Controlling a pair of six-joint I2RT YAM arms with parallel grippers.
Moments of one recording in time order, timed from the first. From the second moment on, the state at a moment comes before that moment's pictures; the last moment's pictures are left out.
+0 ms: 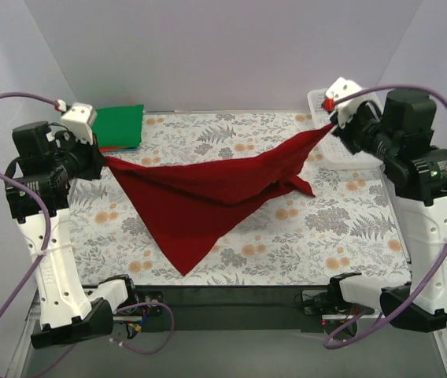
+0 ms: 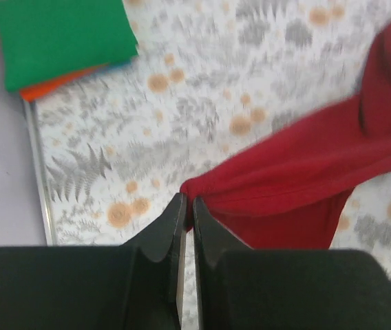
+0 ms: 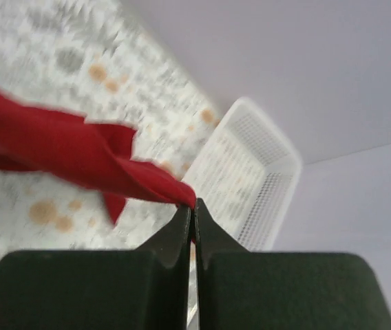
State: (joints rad) left arm 0.23 1.09 1.60 -1.12 0.43 0.30; right arm 0.26 1.17 1.79 -1.01 -0.19 -0.65
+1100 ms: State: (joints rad) left arm 0.12 2.02 2.35 -0.10 0.33 -0.28; right arm 0.23 1.87 2.32 0.03 0.07 -0.60
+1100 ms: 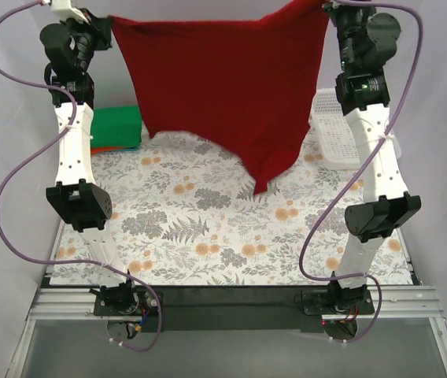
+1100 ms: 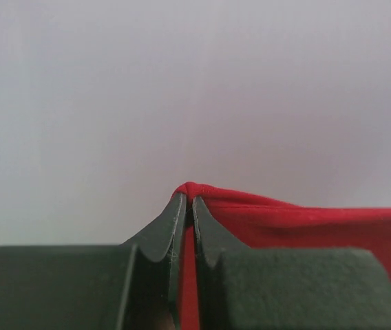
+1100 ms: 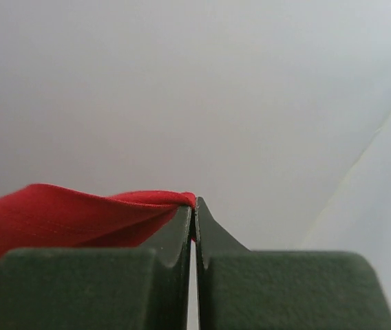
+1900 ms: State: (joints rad) left arm 0.14 1.53 0.98 0.13 0.48 0.06; right arm 0.18 1.36 1.02 0.10 -0.34 -0.68
